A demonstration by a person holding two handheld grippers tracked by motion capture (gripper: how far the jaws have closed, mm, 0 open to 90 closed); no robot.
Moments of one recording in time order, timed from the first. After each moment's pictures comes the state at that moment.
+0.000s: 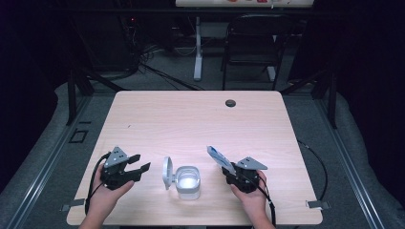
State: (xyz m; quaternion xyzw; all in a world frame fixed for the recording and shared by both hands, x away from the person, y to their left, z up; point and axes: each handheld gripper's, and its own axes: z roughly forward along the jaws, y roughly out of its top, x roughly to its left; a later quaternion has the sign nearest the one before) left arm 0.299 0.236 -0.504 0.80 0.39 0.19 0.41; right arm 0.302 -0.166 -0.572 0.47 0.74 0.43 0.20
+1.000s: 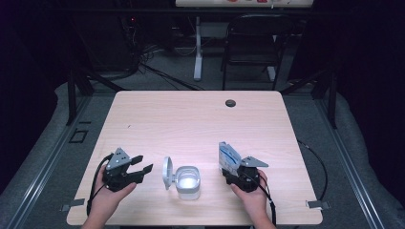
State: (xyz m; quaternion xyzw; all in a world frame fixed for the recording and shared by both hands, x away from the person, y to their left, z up) left arm 0.292 0.227 -0.500 0.80 0.38 0.19 0.42; right arm 0.306 -0.168 -0.575 0.50 0.73 0.43 0.17
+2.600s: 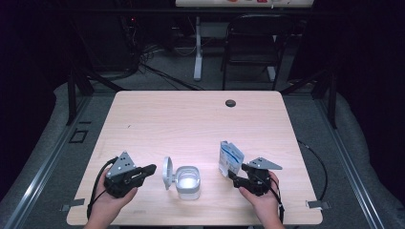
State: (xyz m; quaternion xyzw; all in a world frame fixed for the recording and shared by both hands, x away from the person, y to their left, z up) left arm 0.267 0.206 -0.473 0.83 0.31 0.16 0.44; right arm 0.285 -0.191 -0.547 0.49 0.73 0.44 0.17
